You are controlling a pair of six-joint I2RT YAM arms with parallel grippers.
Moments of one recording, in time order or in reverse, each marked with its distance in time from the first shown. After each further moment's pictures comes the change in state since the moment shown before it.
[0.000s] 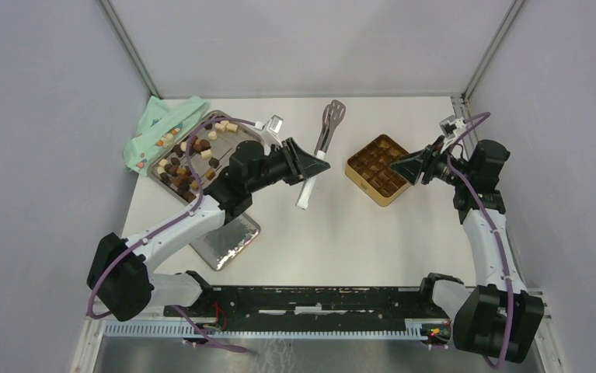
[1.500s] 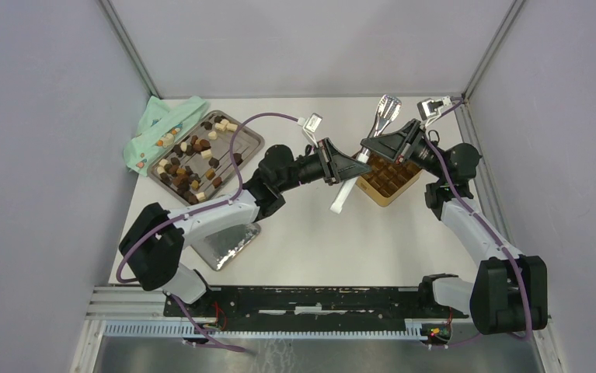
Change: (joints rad) left arm -0.168 0.258 0.103 0.464 0.114 -0.152; right arm 0.308 0.149 -0.059 0.927 0.125 1.202
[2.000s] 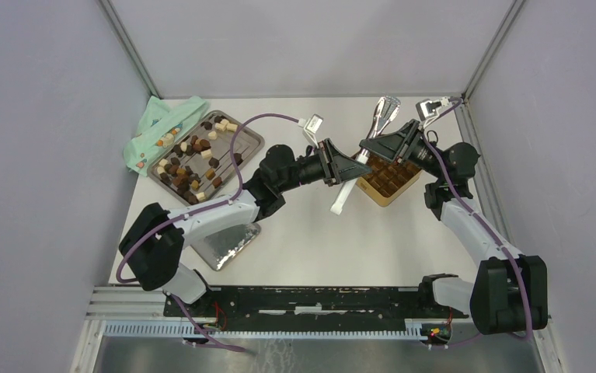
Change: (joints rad) left arm 0.000 0.000 0.000 -0.026 0.008 0.001; right arm 0.001 0.000 0.000 -0.023 -0.001 -0.025
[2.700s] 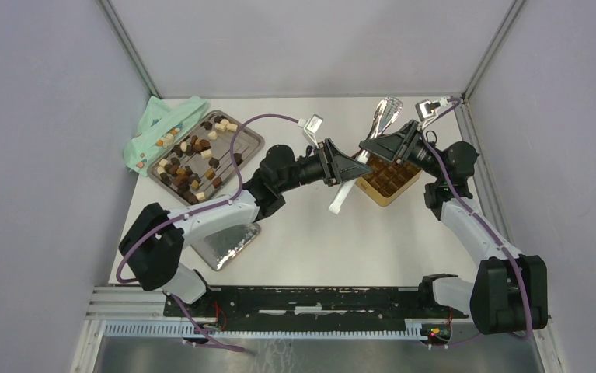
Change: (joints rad) left arm 0.000 0.000 0.000 -0.007 0.001 0.000; right arm 0.000 0.001 0.000 -0.032 0.000 -0.046
